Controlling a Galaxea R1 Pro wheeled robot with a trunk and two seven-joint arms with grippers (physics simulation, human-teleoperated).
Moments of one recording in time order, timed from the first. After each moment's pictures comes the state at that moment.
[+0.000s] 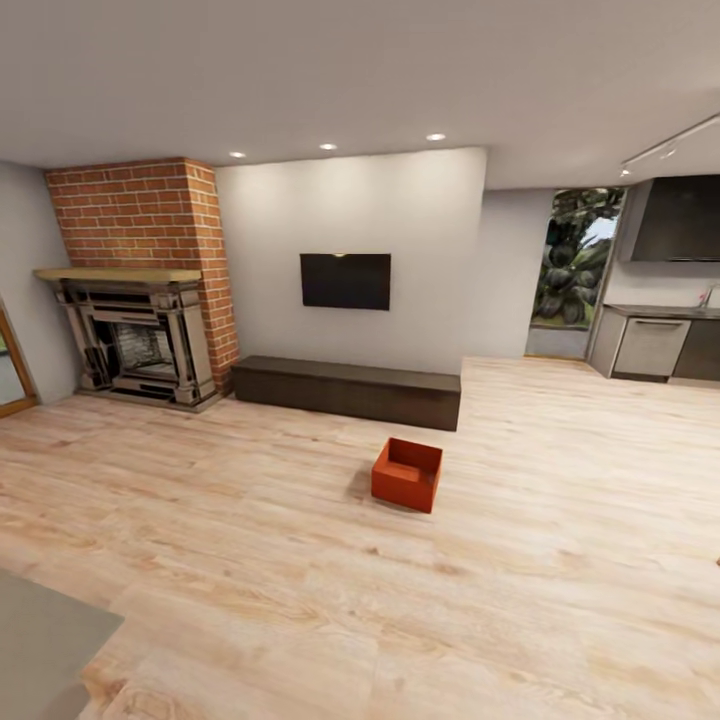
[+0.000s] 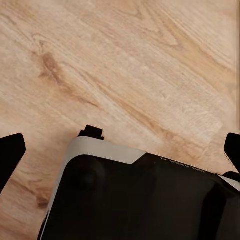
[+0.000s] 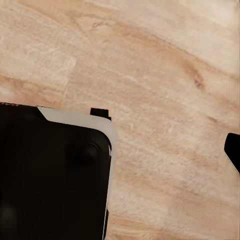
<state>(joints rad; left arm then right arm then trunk) -0.26 -0.01 -0.06 0.00 0.39 -0.05 0.03 -0.15 -0.03 0.25 0.03 -0.10 -0.17 -0.06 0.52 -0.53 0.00</state>
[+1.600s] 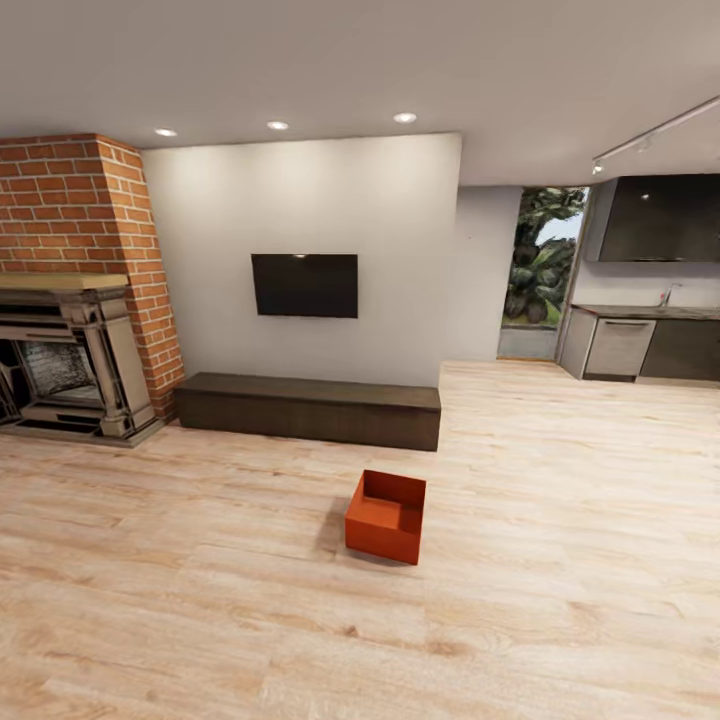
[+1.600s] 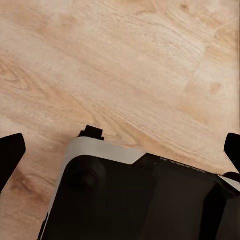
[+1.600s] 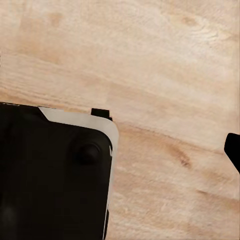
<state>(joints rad) -0.26 -0.01 -0.06 0.00 0.39 -0.05 0.03 -0.15 -0.03 0.25 0.03 -0.09 -0.17 -0.05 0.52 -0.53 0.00</state>
